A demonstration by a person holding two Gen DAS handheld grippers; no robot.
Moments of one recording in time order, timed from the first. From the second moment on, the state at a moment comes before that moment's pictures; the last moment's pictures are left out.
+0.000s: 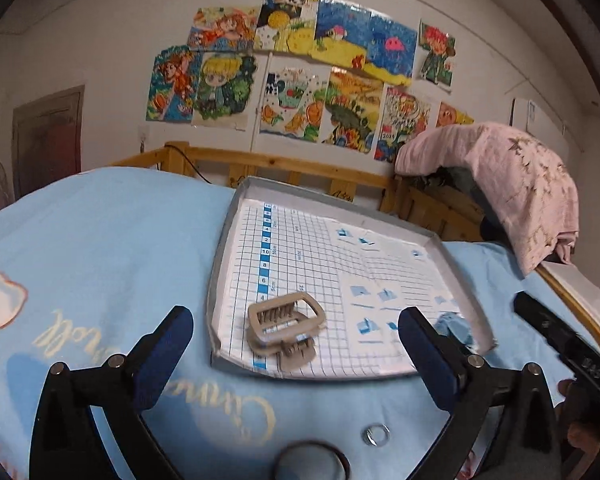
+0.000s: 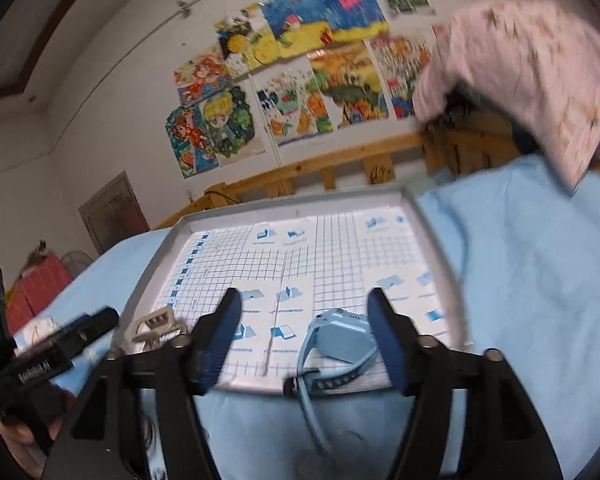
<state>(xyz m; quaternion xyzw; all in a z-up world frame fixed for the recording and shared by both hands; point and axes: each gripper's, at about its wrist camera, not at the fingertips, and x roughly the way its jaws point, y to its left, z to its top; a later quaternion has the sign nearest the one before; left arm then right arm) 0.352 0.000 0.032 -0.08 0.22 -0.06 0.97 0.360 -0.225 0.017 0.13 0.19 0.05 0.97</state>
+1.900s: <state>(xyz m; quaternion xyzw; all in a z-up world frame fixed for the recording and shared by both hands) 0.175 0.020 -0.004 -0.03 0.26 -0.04 0.96 0.139 -0.222 0.011 0.05 0.15 0.04 0.99</state>
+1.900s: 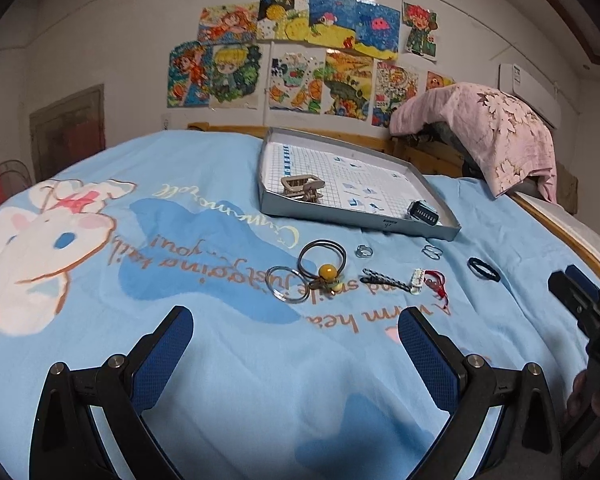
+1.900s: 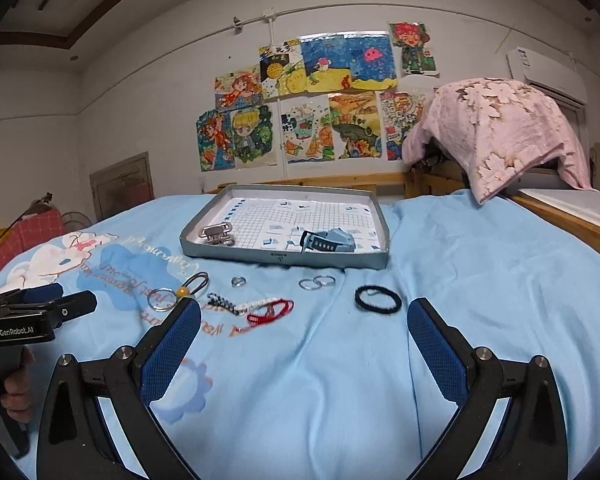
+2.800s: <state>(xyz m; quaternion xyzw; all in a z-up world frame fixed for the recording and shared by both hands) 0.284 0.029 -0.059 -0.06 0.33 -0.08 0.94 0.256 -0.201 -0.036 0.09 0.24 0.12 0.96</state>
